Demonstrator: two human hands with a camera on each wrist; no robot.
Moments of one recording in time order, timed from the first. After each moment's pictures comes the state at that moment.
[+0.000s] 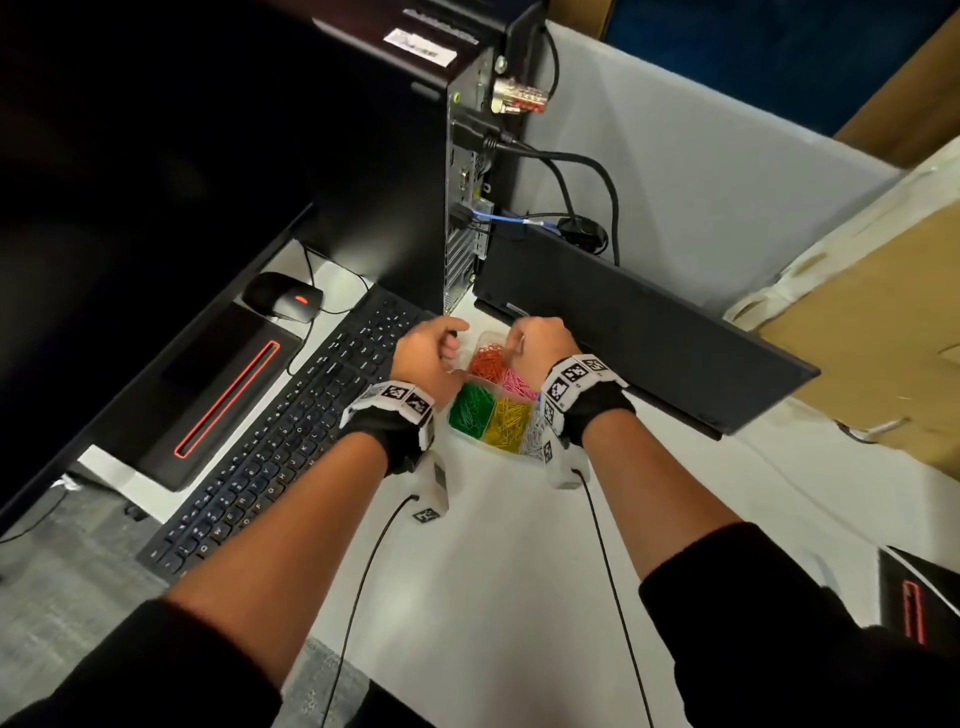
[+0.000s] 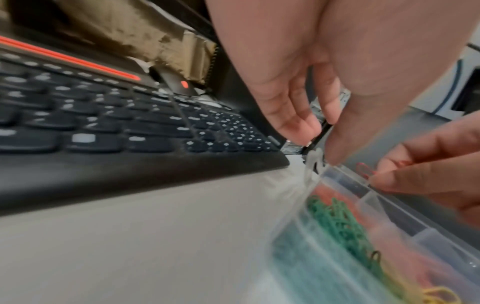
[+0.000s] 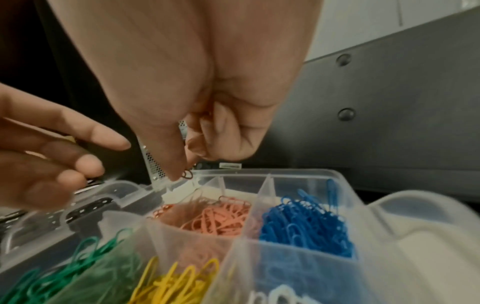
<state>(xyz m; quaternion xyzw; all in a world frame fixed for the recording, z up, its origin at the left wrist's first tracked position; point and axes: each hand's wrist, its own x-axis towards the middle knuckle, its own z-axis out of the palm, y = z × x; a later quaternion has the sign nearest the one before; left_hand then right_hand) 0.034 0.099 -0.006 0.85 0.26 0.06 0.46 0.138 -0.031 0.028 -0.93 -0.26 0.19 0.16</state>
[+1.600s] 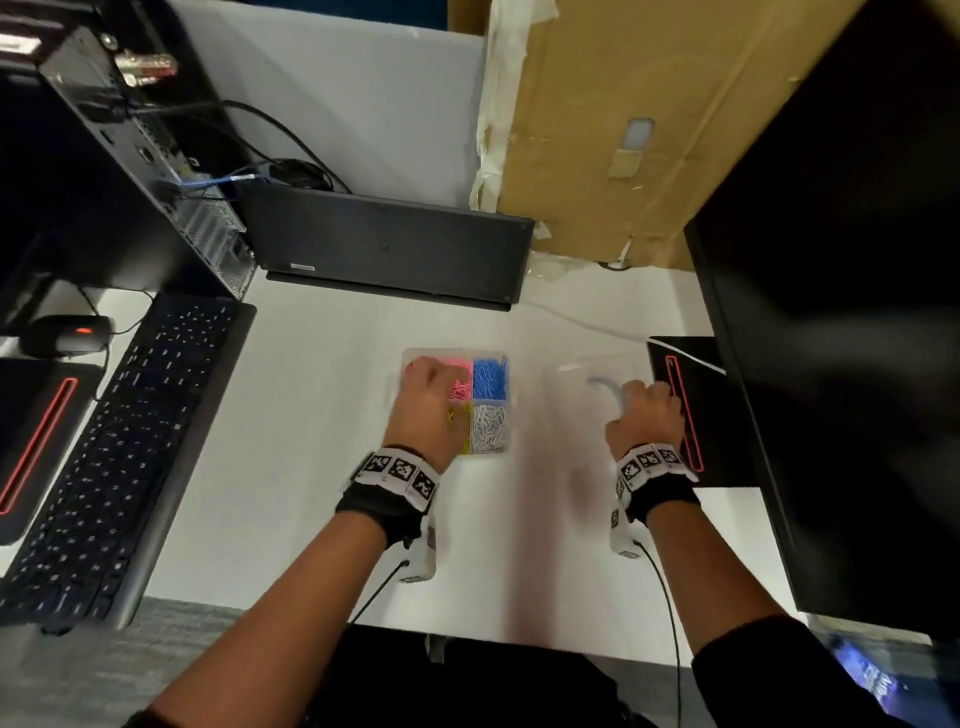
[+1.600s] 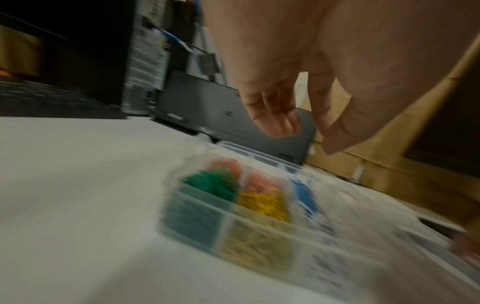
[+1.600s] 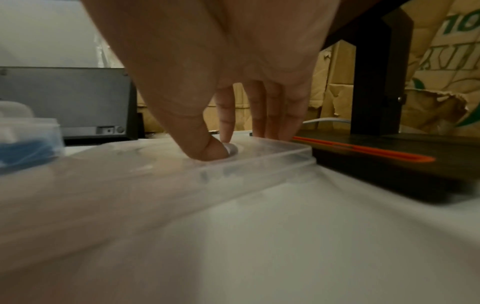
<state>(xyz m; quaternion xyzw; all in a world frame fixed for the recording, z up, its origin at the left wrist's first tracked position) -0.039 -0.165 0.020 0.94 0.02 0.02 0.33 0.011 -0.435 -0.024 -0.99 0.13 0.07 0.04</state>
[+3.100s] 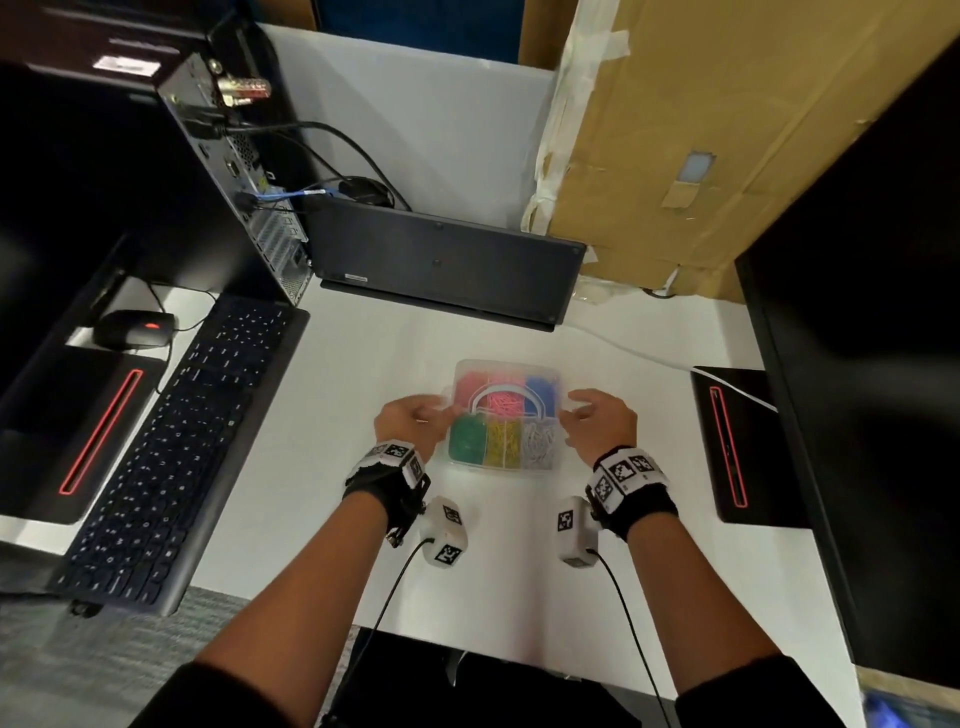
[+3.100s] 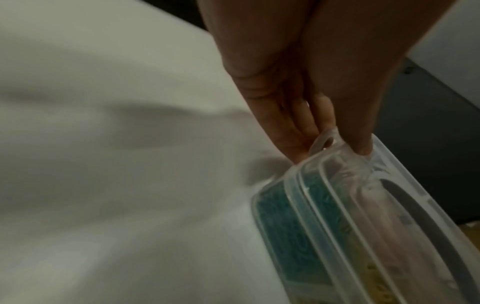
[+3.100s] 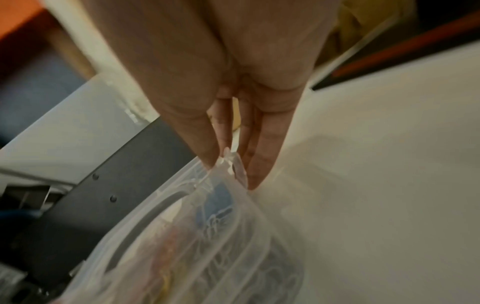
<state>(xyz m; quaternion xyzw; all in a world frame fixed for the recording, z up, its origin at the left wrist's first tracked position) -0.036 -0.102 -0.010 0.79 0.31 -0.05 0.53 0.018 -0.336 -0.003 -0.89 0.14 0.13 0.41</state>
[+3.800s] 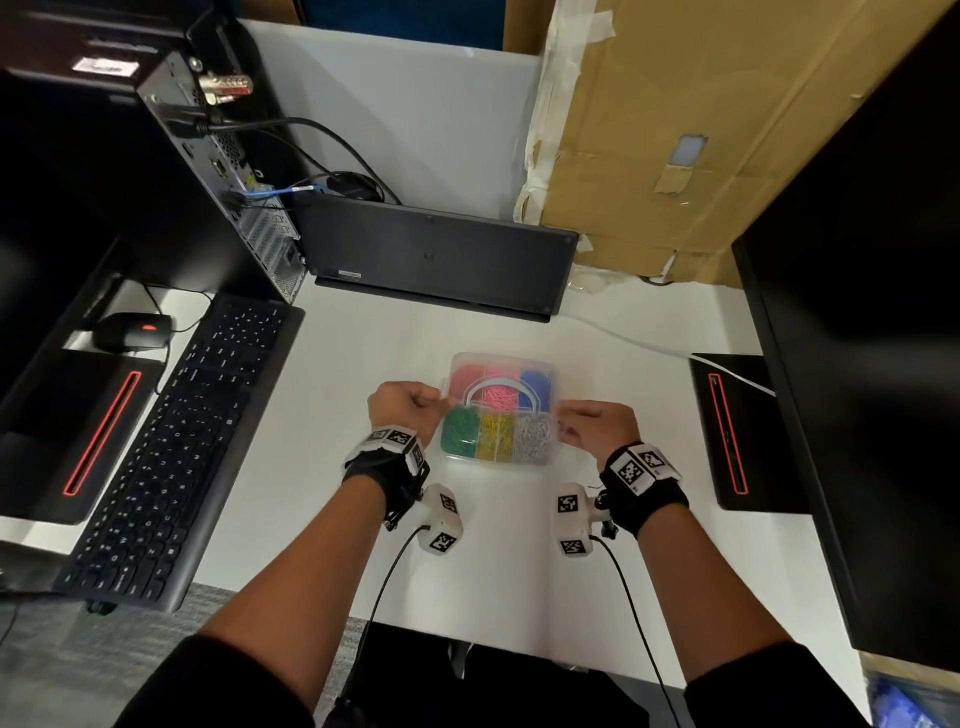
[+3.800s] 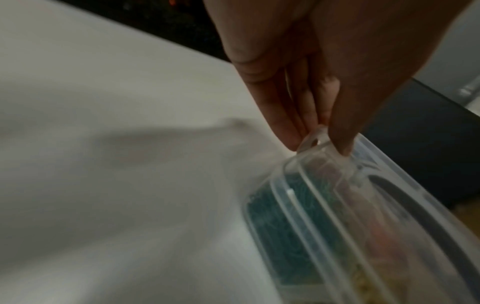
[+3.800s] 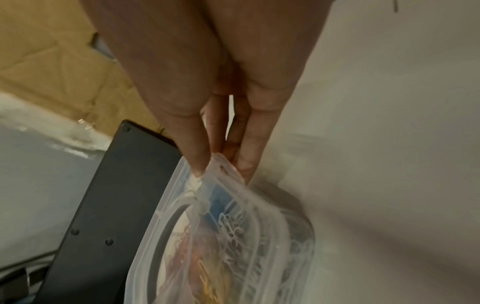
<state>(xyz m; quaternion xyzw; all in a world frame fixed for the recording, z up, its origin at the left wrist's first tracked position) -0.028 -0.104 0.000 0.80 0.33 -0.03 0.50 0.011 -0.351 -0.018 -0.71 0.25 0.21 0.63</state>
